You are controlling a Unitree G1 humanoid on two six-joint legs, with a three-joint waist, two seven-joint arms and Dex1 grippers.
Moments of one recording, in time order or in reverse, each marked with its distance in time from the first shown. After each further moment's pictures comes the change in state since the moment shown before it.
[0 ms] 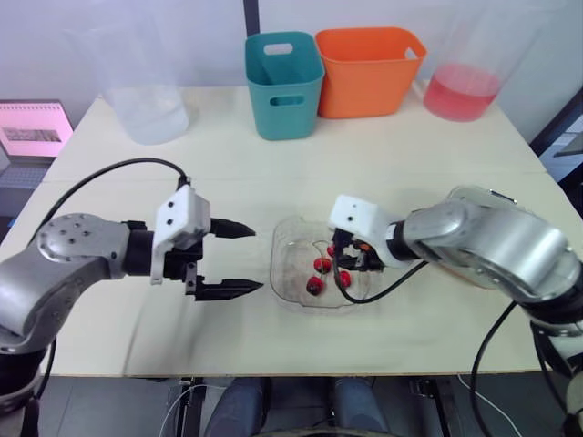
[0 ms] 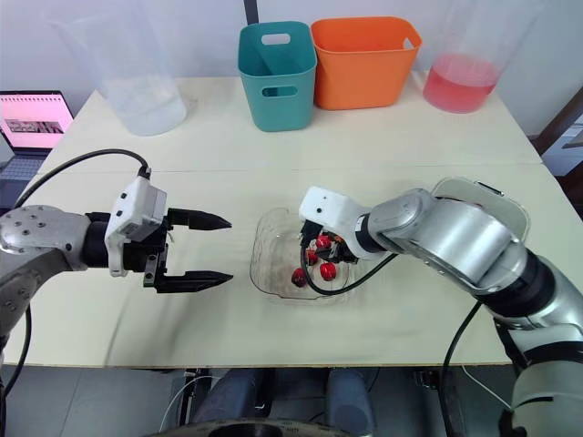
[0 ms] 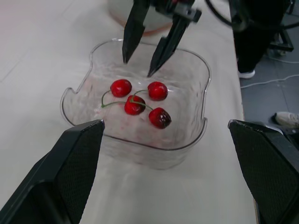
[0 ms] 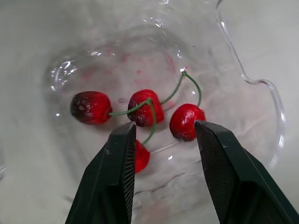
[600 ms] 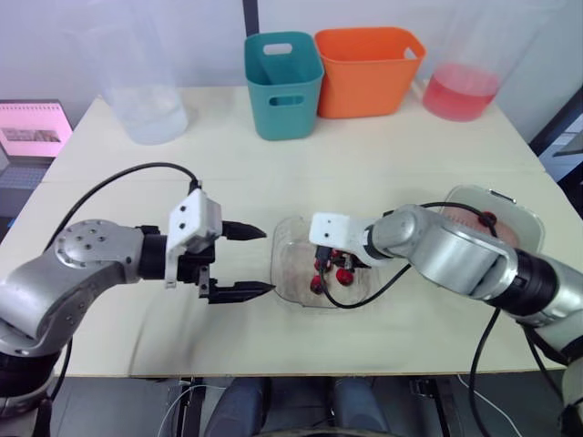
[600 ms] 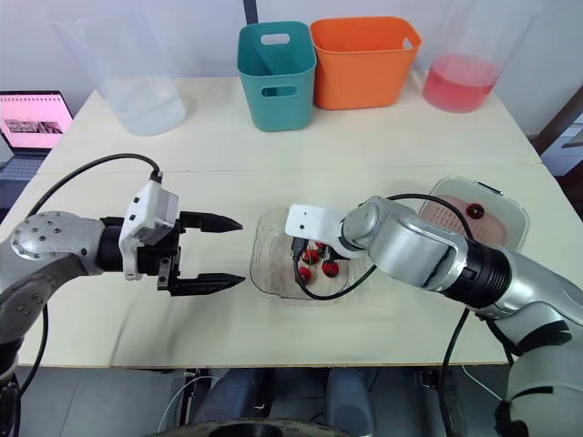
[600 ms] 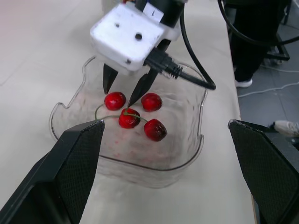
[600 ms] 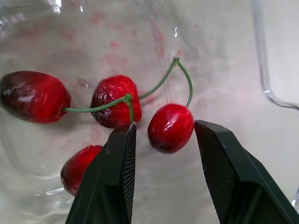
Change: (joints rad) left arm -0.004 -0.053 -0.037 -0.016 -0.011 0.000 0.063; right arm -0.119 0.014 0.351 0.100 -0.342 -0.144 0.091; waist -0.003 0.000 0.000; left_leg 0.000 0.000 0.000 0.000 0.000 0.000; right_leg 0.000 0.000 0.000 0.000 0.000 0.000
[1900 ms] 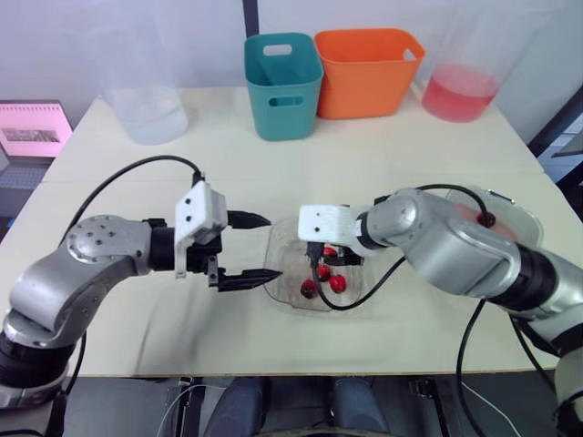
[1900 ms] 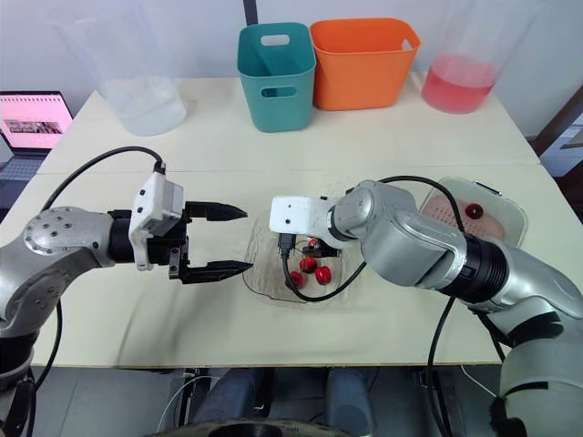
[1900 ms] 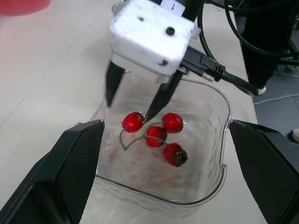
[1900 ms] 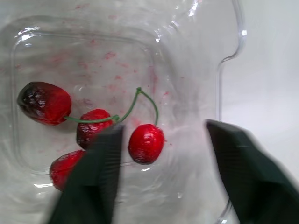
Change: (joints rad) left arm -0.035 -0.057 -0.037 0.047 0.067 -0.061 0.016; right arm -0.057 0.043 -0.029 -0.065 -0.164 -0.005 0.223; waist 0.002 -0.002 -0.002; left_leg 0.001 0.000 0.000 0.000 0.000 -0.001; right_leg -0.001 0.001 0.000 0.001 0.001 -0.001
